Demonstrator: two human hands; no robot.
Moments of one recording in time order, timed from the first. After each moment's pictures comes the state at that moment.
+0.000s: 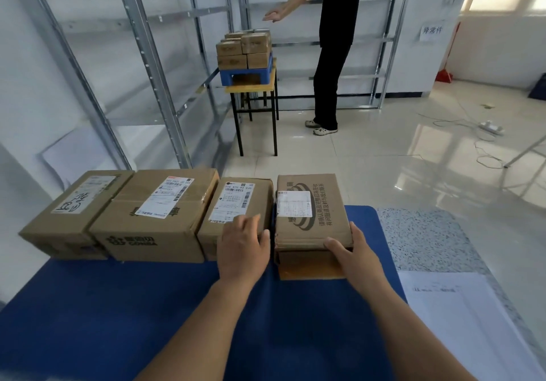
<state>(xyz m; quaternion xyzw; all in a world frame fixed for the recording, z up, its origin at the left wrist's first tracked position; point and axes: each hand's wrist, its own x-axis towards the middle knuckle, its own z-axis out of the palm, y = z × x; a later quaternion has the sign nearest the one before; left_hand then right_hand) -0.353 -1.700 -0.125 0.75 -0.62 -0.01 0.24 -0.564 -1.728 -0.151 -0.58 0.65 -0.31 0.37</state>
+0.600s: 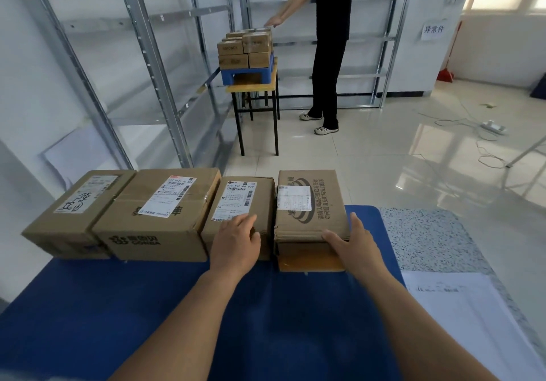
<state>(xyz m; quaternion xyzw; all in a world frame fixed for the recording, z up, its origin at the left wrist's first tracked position) -0.327 -1.708 -0.120 0.74 -0.64 -0.08 0.20 -0.554 -1.745 -0.137 -0.60 0.67 -0.27 0.34</state>
